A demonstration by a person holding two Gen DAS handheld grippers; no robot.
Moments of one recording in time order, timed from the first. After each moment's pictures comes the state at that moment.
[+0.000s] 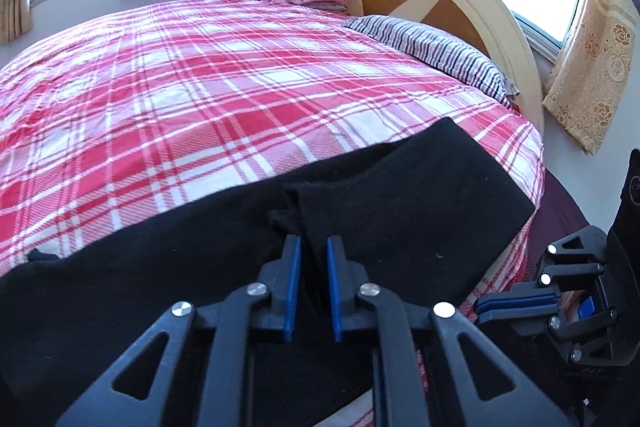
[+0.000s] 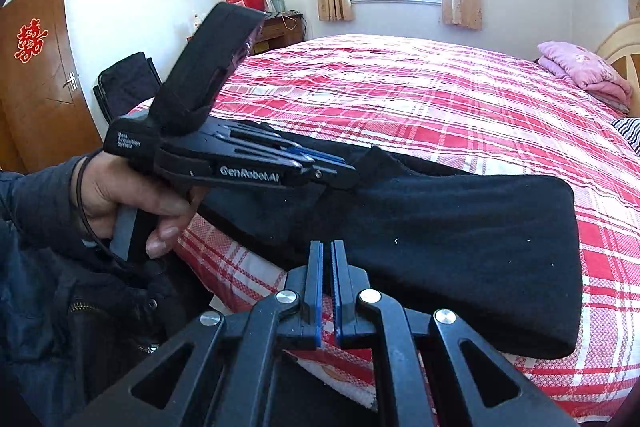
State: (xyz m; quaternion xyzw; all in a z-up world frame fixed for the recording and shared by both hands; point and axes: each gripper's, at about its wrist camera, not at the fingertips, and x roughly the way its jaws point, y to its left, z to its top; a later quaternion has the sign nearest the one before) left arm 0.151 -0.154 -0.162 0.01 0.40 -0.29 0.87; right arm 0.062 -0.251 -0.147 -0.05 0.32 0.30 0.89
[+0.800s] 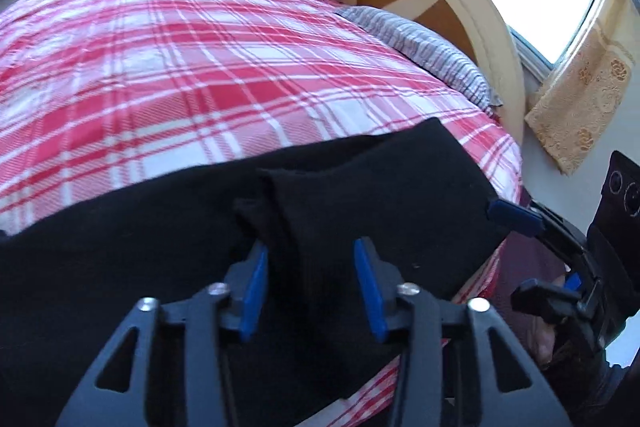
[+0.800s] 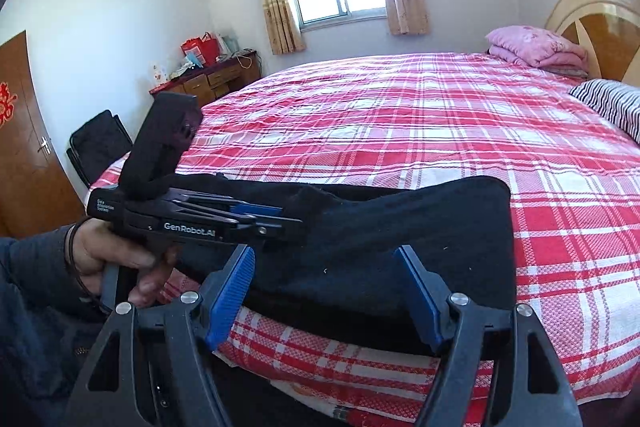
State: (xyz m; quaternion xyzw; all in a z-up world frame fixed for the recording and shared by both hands) left arm 0.165 -0.170 -0.181 -0.05 0.45 -0.33 0.83; right arm 0.069 -0.294 -0.130 0.02 0.29 0.24 0.93
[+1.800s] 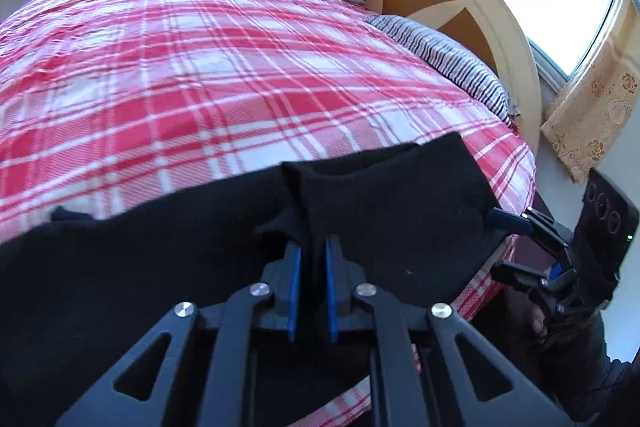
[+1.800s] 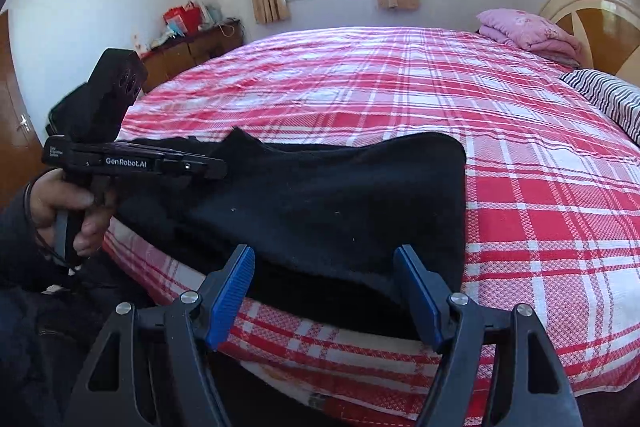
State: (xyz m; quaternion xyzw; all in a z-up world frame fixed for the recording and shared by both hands) left arm 0.162 -0.096 -0.161 -0.06 0.45 -0.29 0.84; right arm 0.080 -0.297 -0.148 0.01 0.34 0.22 0.91
